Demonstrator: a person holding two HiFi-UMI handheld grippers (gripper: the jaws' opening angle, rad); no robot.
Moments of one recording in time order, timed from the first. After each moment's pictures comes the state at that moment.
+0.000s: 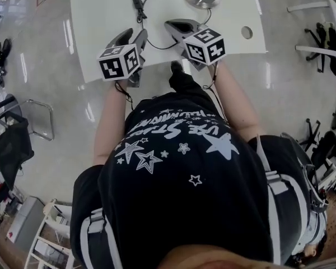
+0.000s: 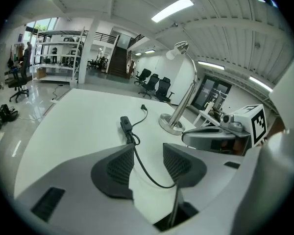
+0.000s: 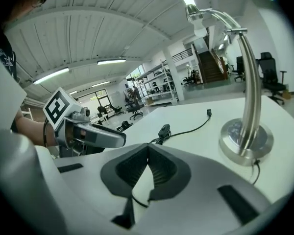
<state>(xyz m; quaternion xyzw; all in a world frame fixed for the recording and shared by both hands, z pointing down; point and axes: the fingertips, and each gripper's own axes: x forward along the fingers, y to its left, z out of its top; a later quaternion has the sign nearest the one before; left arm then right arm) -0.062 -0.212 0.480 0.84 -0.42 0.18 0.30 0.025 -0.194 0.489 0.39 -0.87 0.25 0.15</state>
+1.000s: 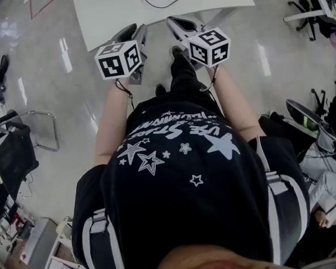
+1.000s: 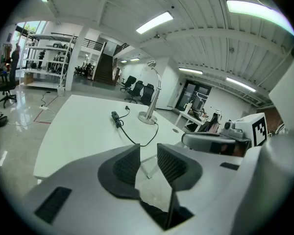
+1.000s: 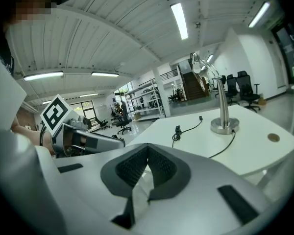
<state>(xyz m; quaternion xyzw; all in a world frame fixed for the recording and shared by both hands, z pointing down) -0.106 -0.044 0.437 0.89 -0.35 0.14 0.25 -0.021 -0.013 0.442 0.50 -0.84 0.20 0.07</state>
